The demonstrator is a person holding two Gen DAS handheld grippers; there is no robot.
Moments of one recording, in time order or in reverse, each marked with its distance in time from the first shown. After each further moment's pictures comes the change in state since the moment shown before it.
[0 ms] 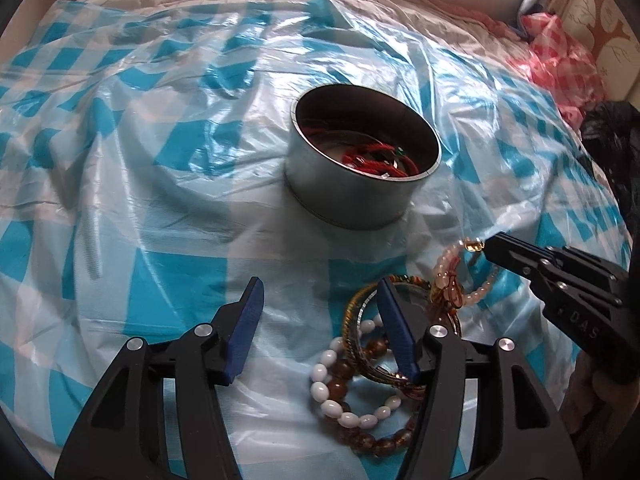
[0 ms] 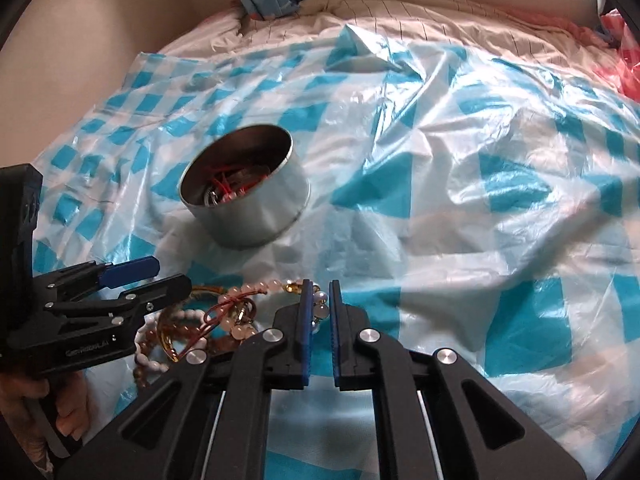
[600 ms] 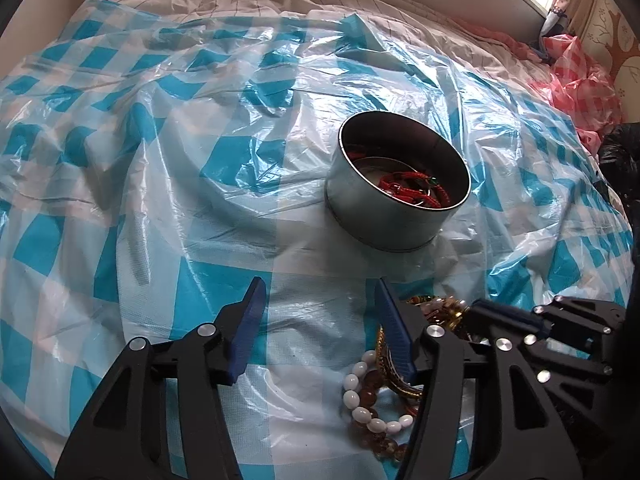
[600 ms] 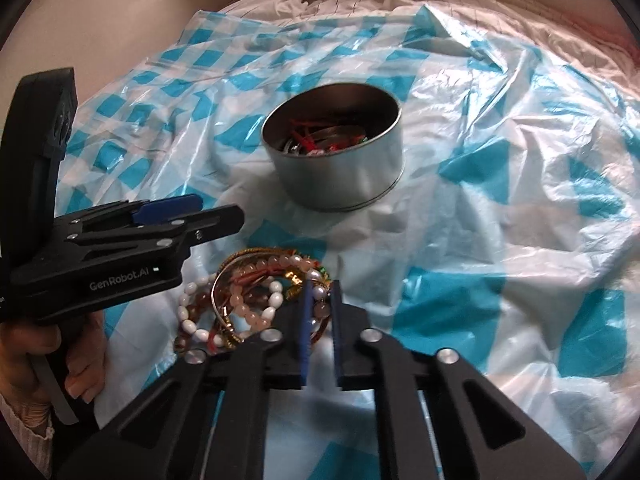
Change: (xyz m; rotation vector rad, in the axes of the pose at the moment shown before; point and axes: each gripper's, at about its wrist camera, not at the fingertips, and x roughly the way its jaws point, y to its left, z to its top) left arm -0.012 0.019 0.004 -0.077 -0.063 0.070; right arm 0.012 0.041 -0.010 -0.143 0.074 0.131
